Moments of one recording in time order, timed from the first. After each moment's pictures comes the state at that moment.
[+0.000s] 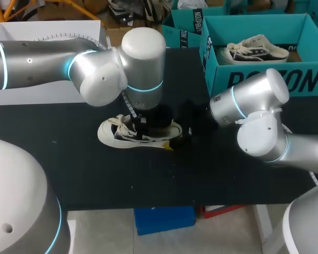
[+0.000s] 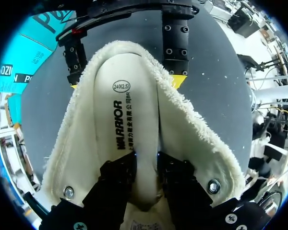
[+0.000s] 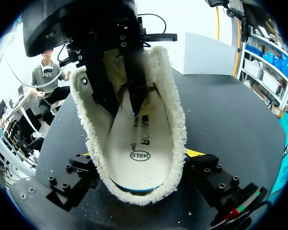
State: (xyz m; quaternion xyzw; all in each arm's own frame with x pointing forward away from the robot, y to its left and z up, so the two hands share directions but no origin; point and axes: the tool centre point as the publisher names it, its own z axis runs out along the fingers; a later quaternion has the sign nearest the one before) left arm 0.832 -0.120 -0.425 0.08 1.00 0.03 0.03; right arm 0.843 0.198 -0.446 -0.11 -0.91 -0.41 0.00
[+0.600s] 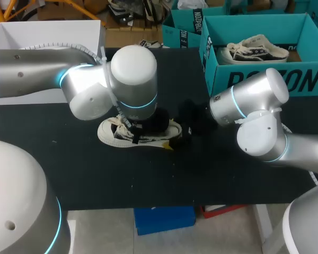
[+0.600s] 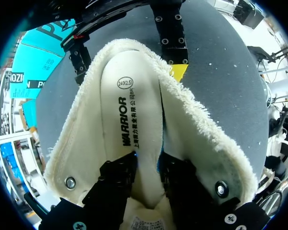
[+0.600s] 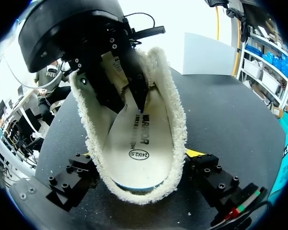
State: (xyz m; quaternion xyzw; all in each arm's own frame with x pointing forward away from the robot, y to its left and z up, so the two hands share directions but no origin) left arm 0.849 -0.118 -0.424 0.10 0.99 0.01 0.13; right arm 0.844 0.199 -0.446 -0.11 -0.91 -0.41 0.00
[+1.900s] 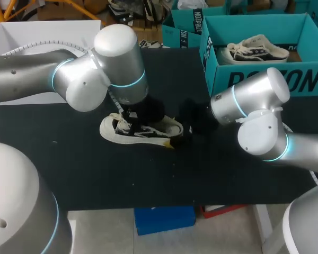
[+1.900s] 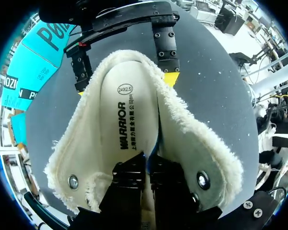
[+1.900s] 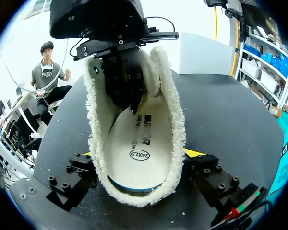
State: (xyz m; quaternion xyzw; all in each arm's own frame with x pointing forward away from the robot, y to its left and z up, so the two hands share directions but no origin) left arm 0.853 -0.129 -0.423 0.15 0.99 -0.07 0.04; right arm 0.847 0.196 -0.446 -0.11 -0.91 -0.41 0.00
